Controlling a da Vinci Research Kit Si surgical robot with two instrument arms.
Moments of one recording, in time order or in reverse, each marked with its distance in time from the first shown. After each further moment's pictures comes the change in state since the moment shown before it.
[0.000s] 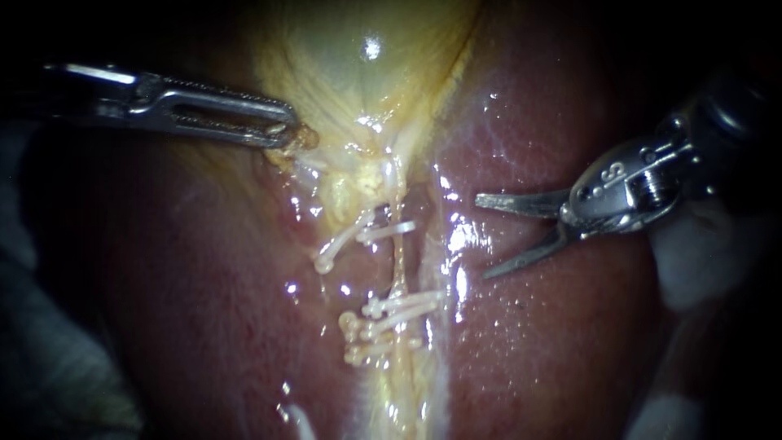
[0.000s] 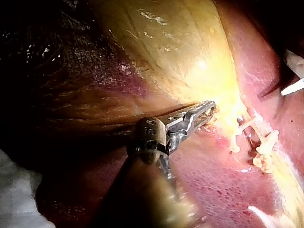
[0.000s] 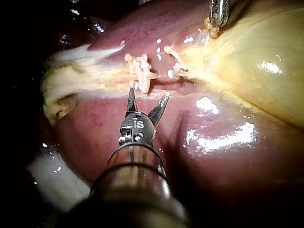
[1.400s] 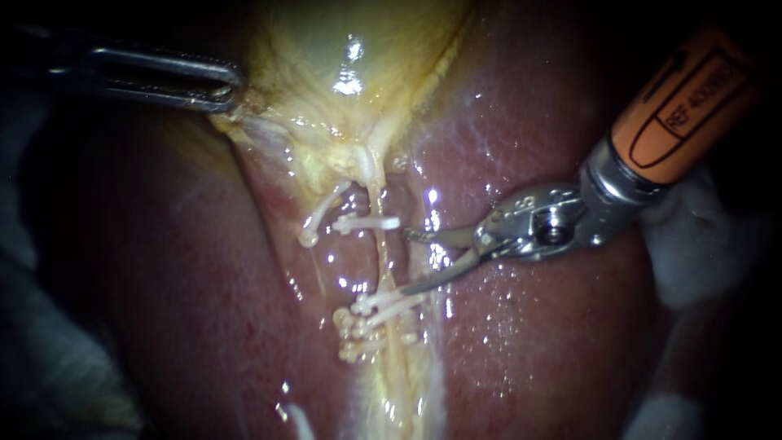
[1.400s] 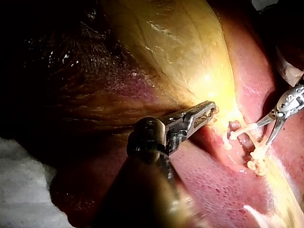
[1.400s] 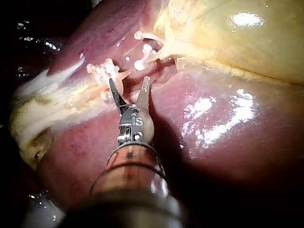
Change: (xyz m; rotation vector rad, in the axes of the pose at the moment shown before) right arm -0.004 0.000 0.013 0.335 0.084 0.316; left arm 0.003 0.004 -0.008 0.014 0.041 -0.021
